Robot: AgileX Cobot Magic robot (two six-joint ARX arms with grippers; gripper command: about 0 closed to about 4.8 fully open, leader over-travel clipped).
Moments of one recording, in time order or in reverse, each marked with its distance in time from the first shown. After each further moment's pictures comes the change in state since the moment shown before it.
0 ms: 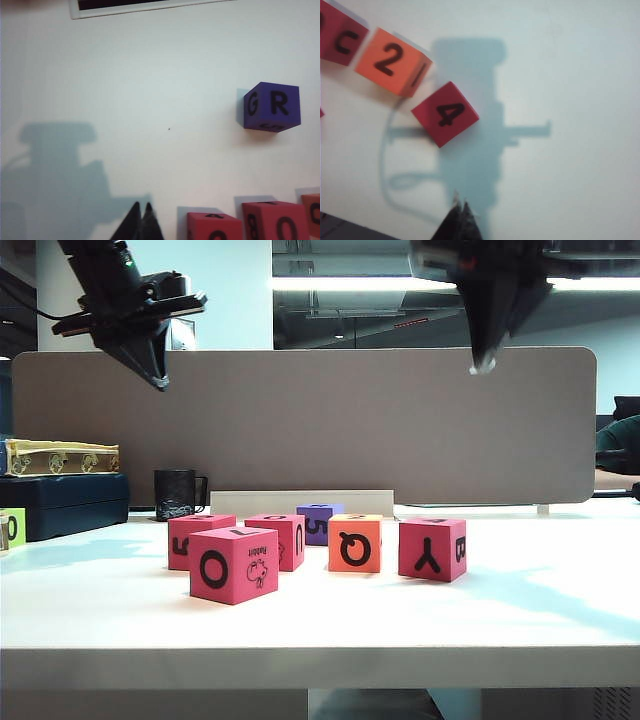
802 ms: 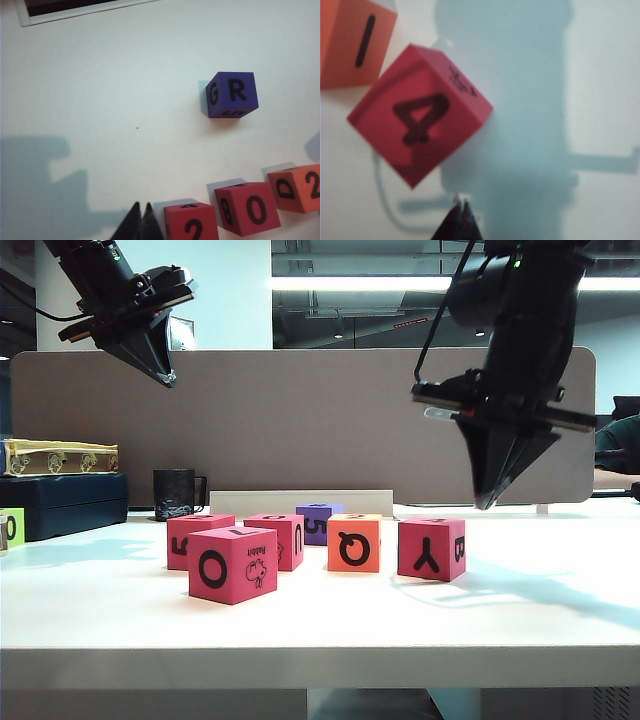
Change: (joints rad) left arm 0.034 -0.003 0.000 -0.009 0.175 0.089; right arm -0.060 0.085 -0.341 0.312 -0.157 0.094
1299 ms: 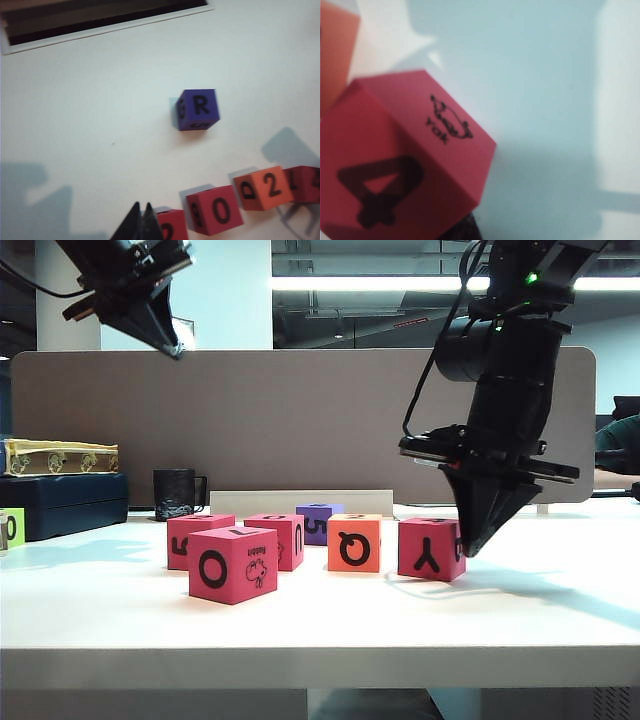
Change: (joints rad) left arm 0.000 -0.056 0.000 0.014 0.092 0.000; right arm 0.000 0.116 -0.004 0.082 -0.024 0.004
